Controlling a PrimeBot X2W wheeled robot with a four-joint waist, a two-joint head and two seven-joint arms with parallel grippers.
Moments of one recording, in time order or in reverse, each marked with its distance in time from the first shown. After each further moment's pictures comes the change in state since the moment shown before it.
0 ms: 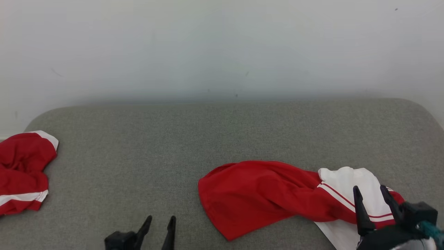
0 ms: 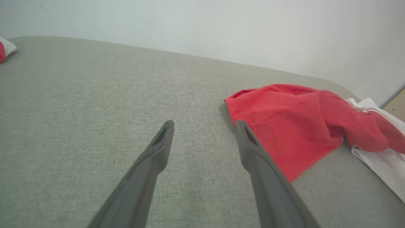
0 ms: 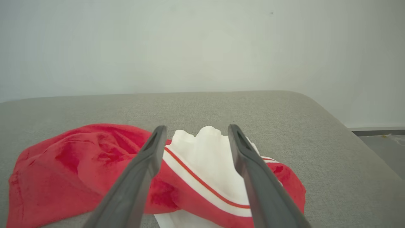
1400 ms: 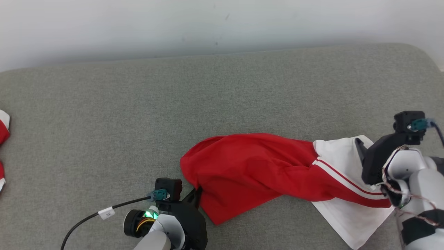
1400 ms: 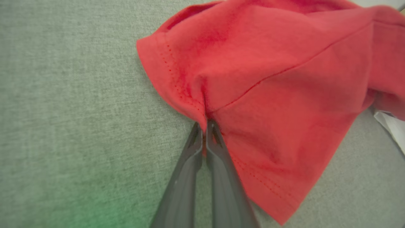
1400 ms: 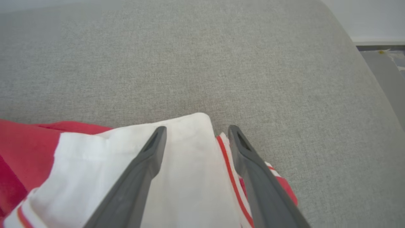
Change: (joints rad) left arm -0.397 -0.043 -0.312 0.308 -0.174 0.102 0.272; right arm -0.541 -0.102 0.007 0.402 0.009 0.000 0.486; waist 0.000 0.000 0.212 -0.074
